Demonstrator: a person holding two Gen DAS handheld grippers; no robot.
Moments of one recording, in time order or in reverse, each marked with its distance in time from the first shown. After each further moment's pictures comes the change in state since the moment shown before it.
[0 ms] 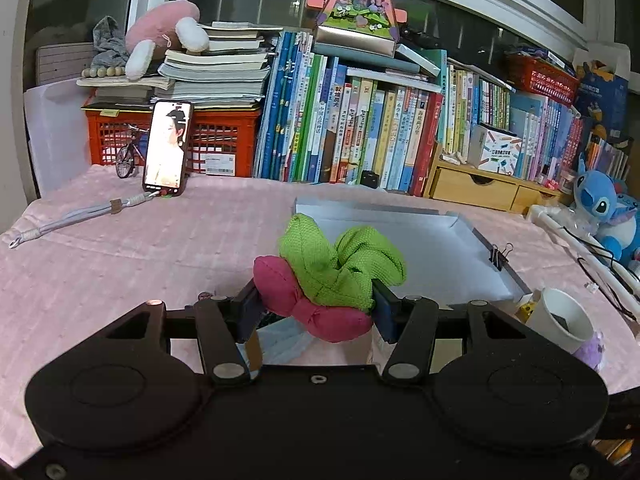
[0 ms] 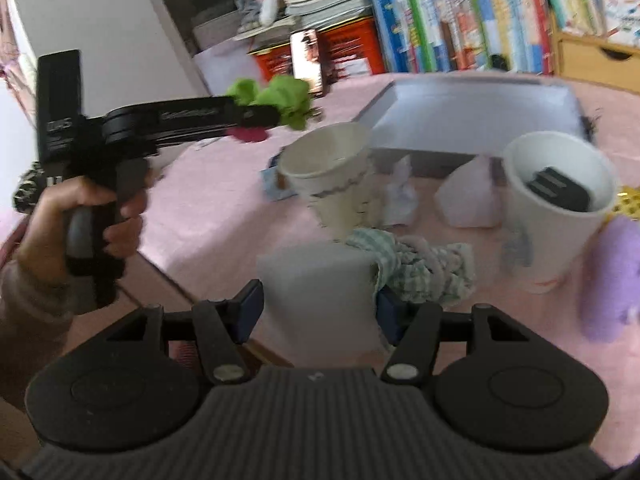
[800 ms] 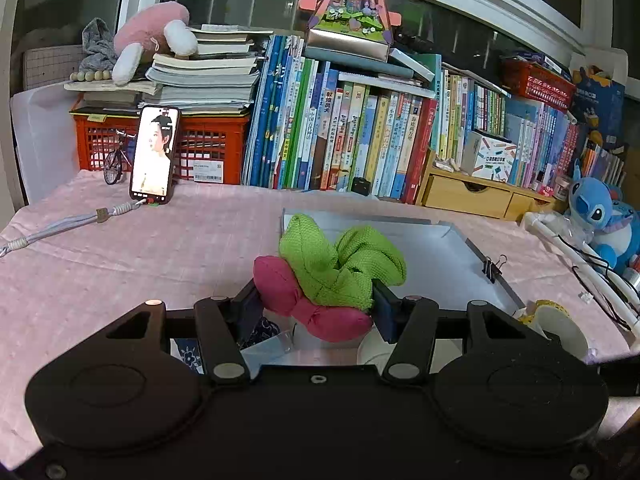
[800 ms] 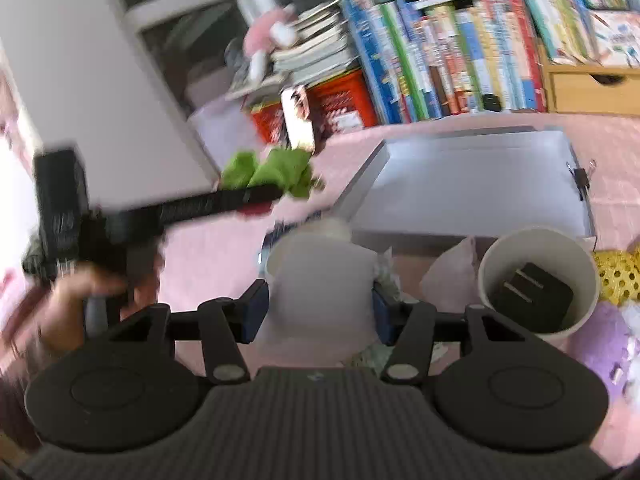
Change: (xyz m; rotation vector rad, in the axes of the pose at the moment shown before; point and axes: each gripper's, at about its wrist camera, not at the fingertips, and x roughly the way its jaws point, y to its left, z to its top) left arm 0.011 -0.006 0.016 -0.004 -0.002 -0.021; right arm -0.010 -0.003 0.035 -0.017 -0.085 -0.025
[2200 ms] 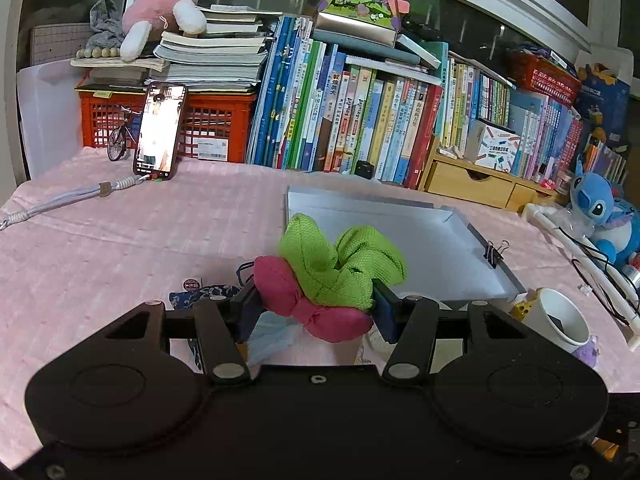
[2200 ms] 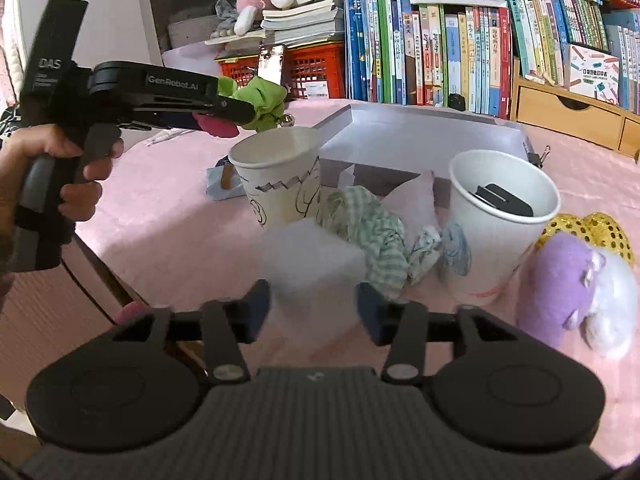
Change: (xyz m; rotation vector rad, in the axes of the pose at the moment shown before) left arm -0.003 0.003 -0.020 -0.028 0.035 0.001; right arm 0.007 0.004 -0.053 -0.108 -0.009 -0.221
